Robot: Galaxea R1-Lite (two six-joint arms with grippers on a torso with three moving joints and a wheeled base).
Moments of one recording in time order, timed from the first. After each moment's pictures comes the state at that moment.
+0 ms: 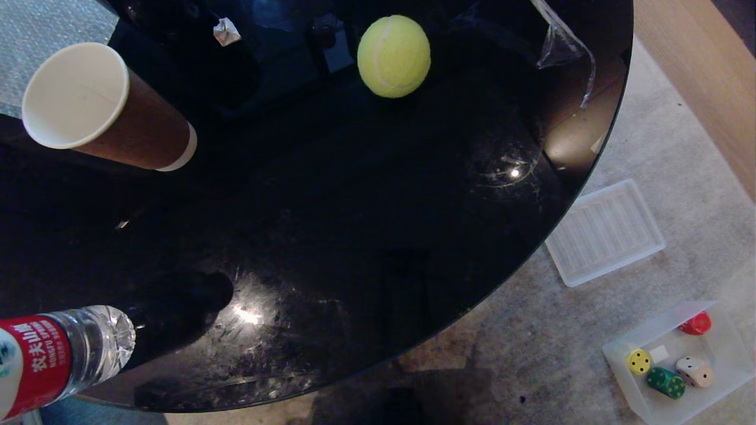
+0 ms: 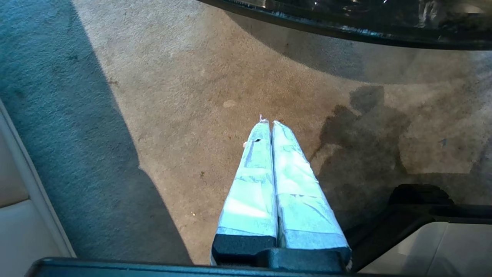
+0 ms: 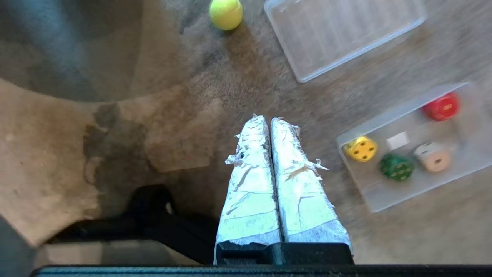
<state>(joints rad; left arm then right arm) 0.00 0.00 -0.01 0.04 0.00 0.00 0.00 0.70 -0.59 0.12 0.02 0.16</state>
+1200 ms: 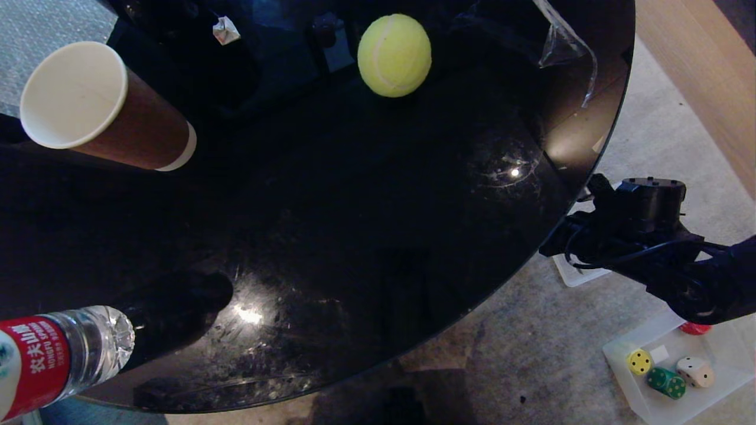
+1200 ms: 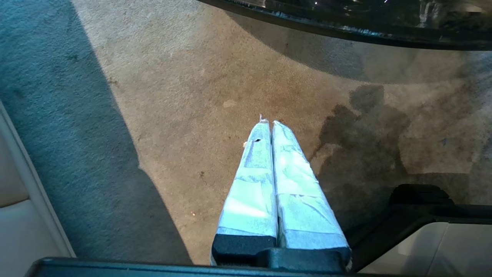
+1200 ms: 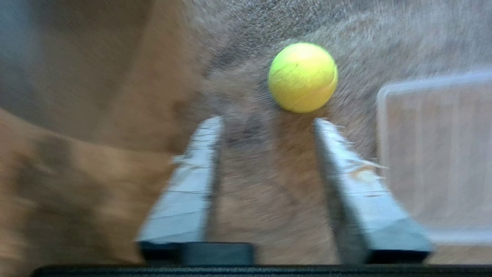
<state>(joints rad) 0.00 0.00 -0.01 0.04 0.00 0.00 0.15 1.91 -0.80 -0.88 0.11 -0.11</state>
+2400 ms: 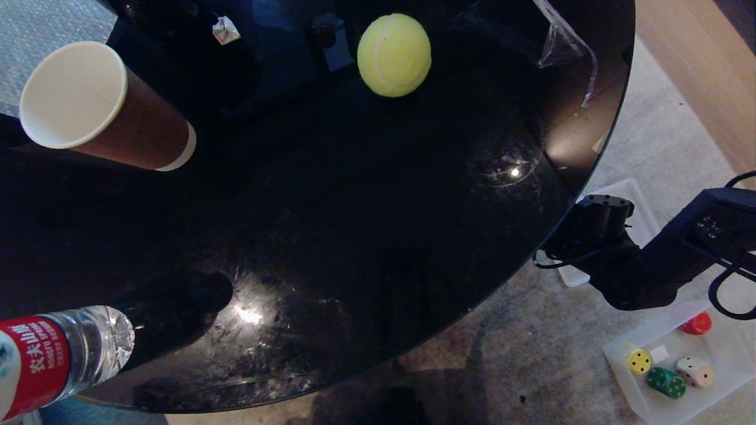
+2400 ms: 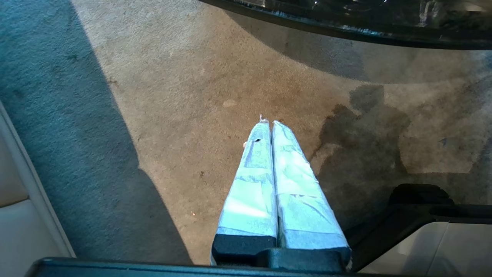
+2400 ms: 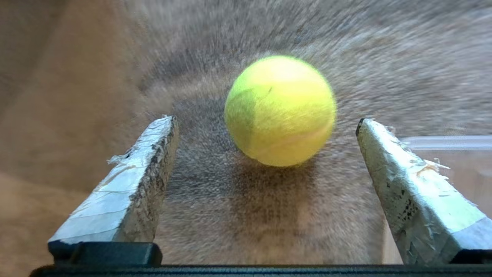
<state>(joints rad) 0.00 0.00 -0.01 0.04 0.00 0.00 0.08 2.28 -1.04 -1.10 0.22 -0.20</state>
